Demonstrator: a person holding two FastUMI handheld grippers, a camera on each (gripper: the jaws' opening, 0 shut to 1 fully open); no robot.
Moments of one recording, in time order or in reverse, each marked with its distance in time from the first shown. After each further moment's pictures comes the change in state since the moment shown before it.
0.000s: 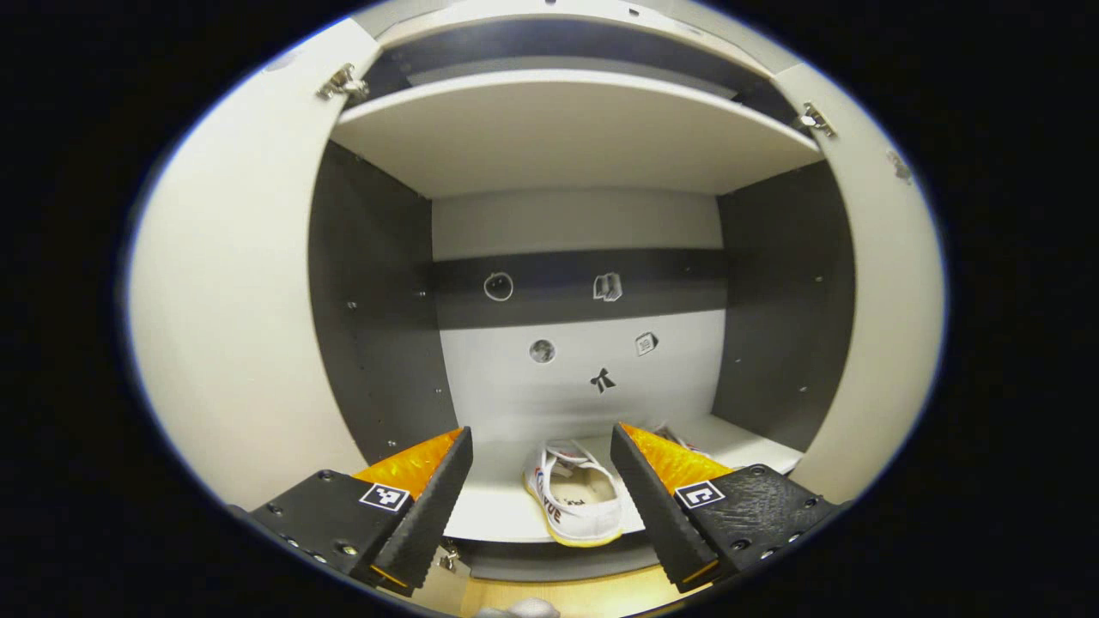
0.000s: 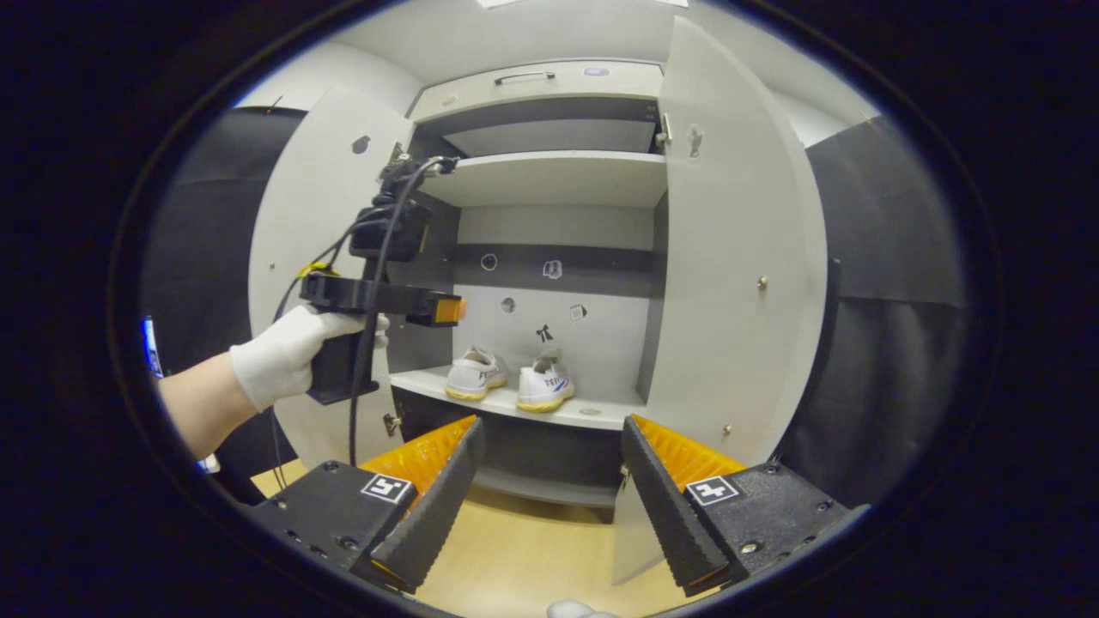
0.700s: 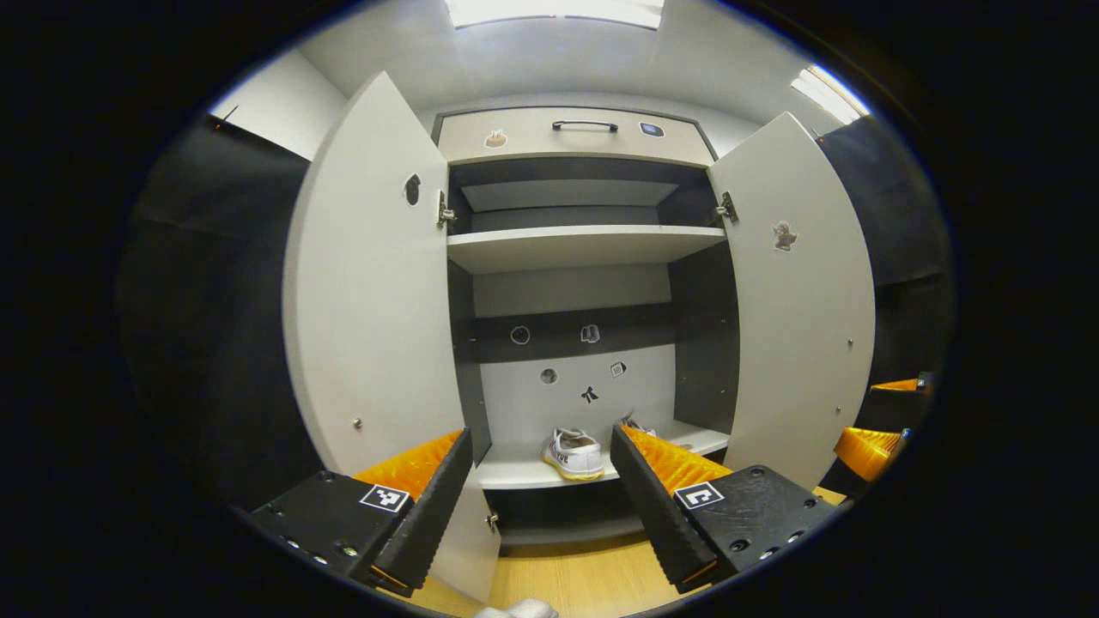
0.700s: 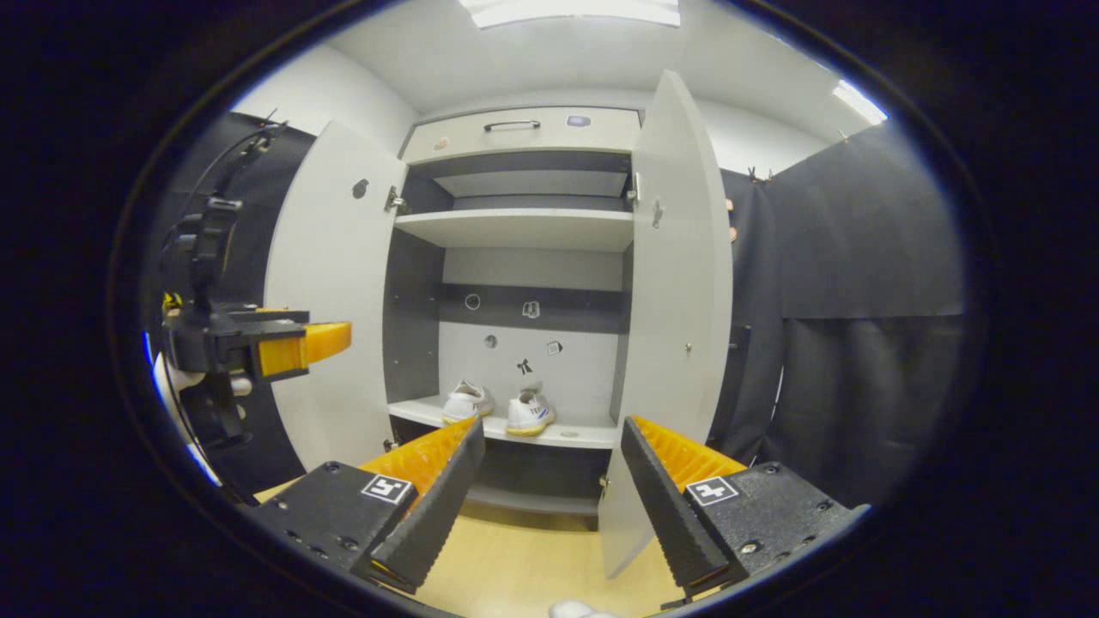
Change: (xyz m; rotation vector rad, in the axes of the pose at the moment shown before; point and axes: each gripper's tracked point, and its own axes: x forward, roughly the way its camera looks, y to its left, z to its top) left arm -0.212 0.029 0.005 0.022 -0.122 0.012; right arm -0.071 0.008 0.037 0.014 -0.098 -0.095
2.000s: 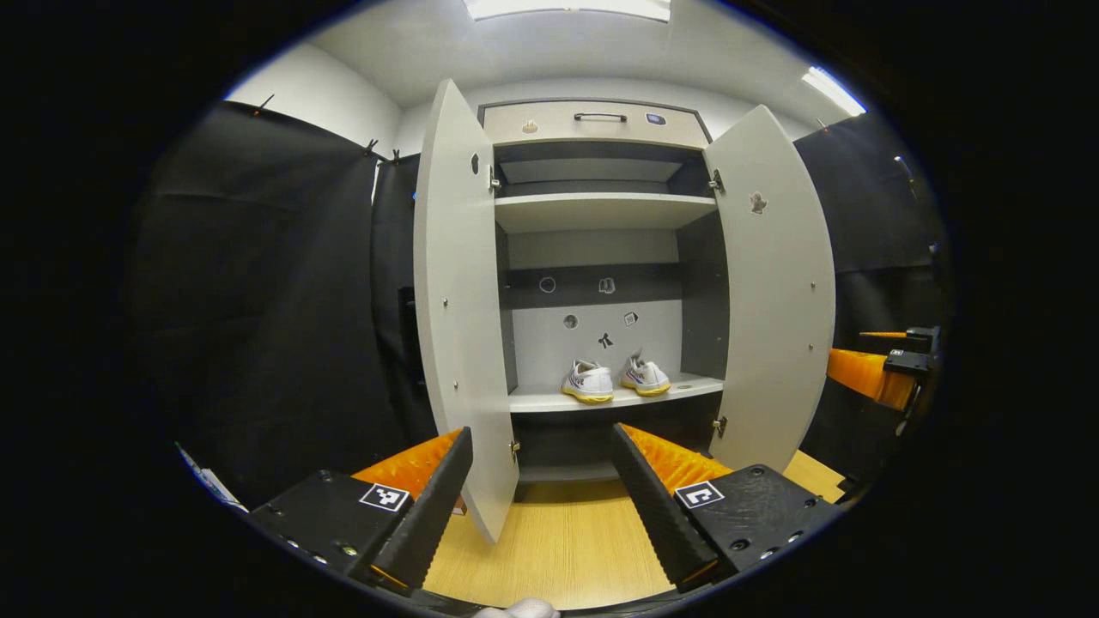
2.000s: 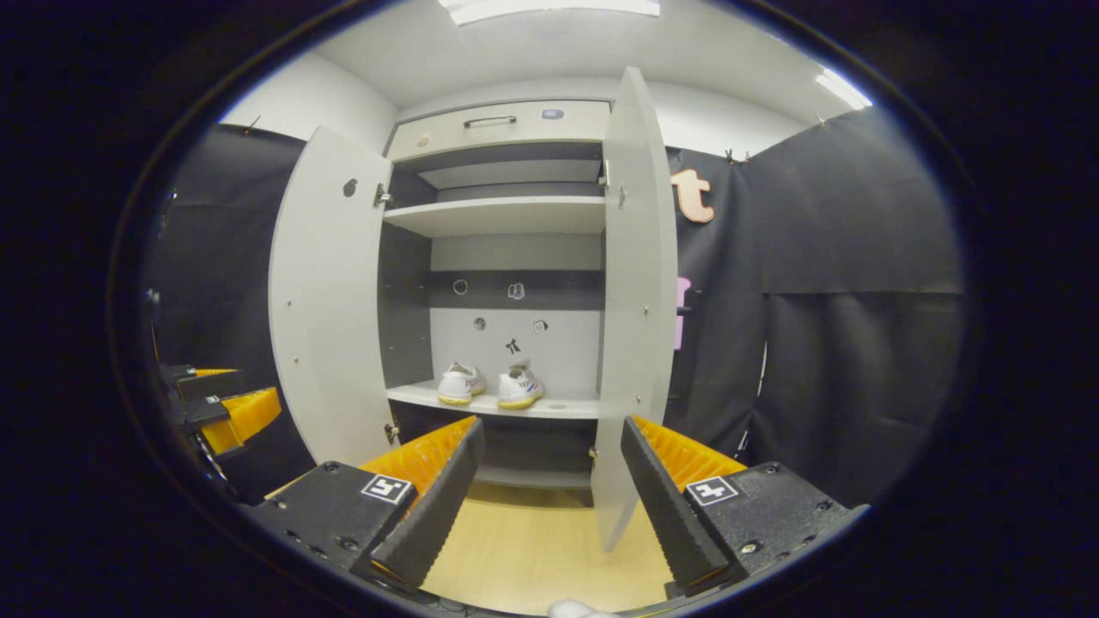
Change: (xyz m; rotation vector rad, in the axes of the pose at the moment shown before) left arm -0.096 -0.003 -0.060 -0.030 0.090 0.062; right arm -0.030 -0.019 -0.022 0.058 0.062 -0.026
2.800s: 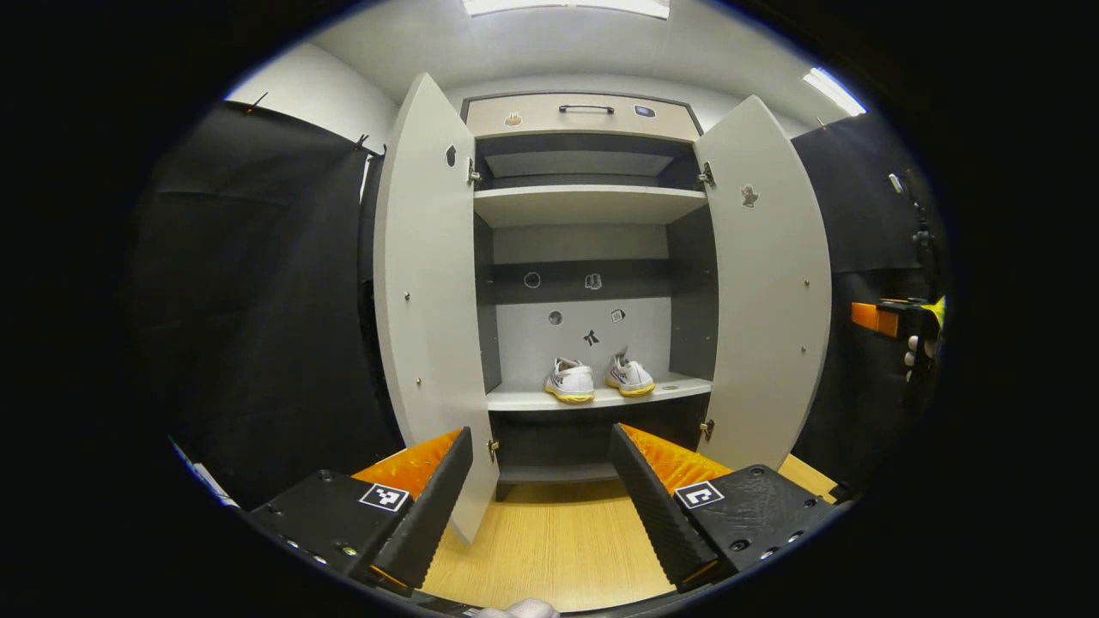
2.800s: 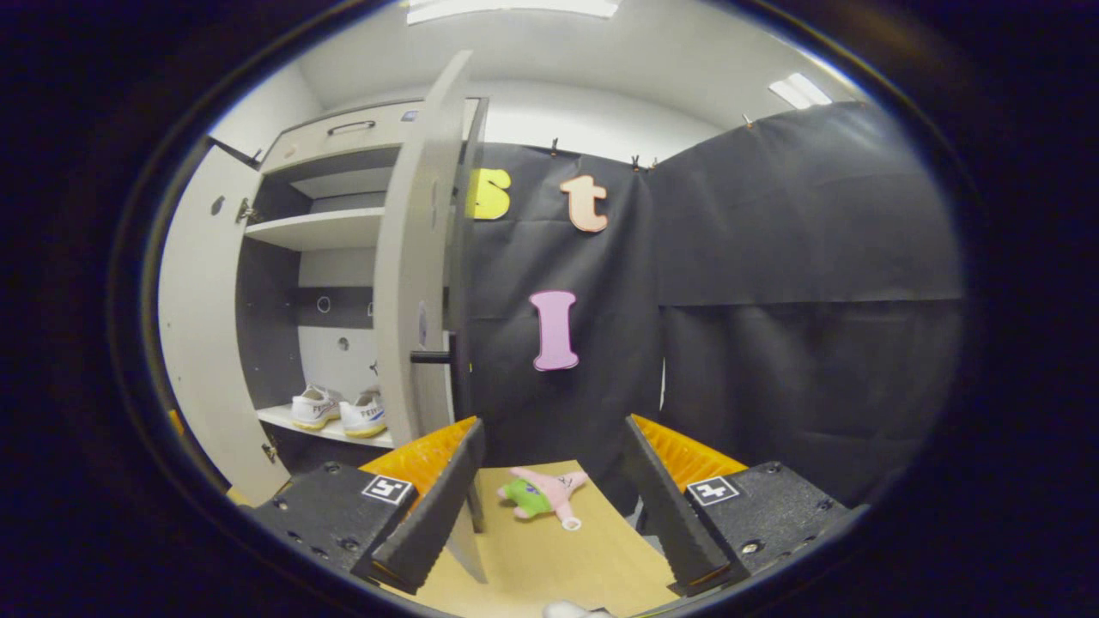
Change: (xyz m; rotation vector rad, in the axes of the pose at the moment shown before) left arm 0.013 -0.035 -0.006 -0.007 0.020 -0.006; right arm 0.053 -0.193 0.040 0.025 -0.034 -0.317
